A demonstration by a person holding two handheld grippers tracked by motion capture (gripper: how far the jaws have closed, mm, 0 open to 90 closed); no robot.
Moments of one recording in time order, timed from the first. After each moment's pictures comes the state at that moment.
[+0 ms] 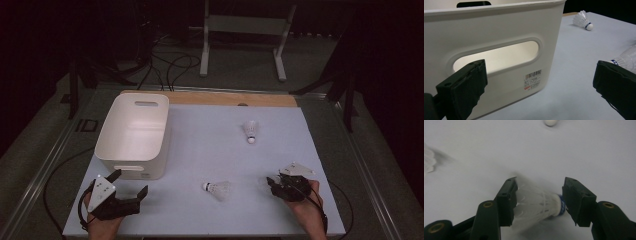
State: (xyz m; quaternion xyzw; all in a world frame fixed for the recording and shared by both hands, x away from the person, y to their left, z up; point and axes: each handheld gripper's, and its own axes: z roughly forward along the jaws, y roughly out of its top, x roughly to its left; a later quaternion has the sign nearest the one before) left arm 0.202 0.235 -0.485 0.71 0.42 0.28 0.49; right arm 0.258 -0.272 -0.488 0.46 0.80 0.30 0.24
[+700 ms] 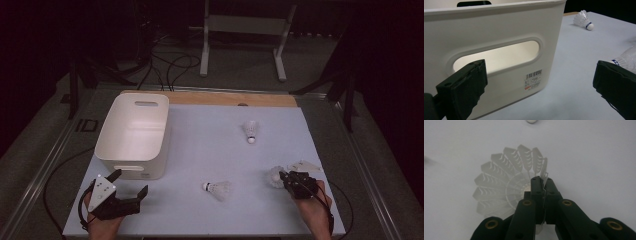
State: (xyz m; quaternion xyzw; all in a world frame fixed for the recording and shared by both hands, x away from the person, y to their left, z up) left arm 0.202 0.235 -0.486 0.71 0.43 0.28 0.49; right arm 0.261 -0.287 -0.480 0.49 0.79 0.28 0.25
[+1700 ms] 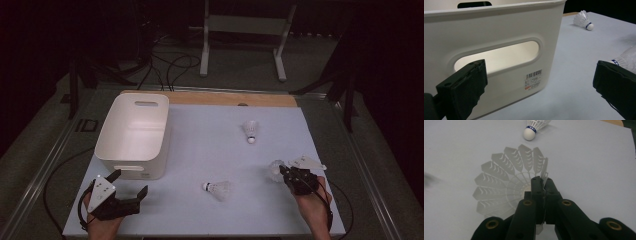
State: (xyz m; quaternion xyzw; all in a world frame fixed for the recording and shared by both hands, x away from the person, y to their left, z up) left arm 0.201 0.235 -0.485 0.71 0.42 0.28 0.49; right arm 0.265 -0.284 -0.467 0.49 0.77 0.31 0.27
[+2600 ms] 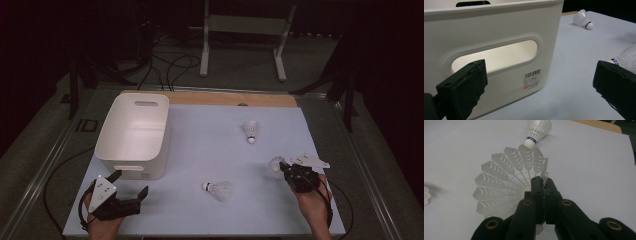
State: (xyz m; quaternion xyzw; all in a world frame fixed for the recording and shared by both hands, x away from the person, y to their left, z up) left arm 0.201 0.233 -0.486 0.71 0.42 0.28 0.49; right arm 0.268 -0.285 -0.459 0.49 0.76 0.34 0.27
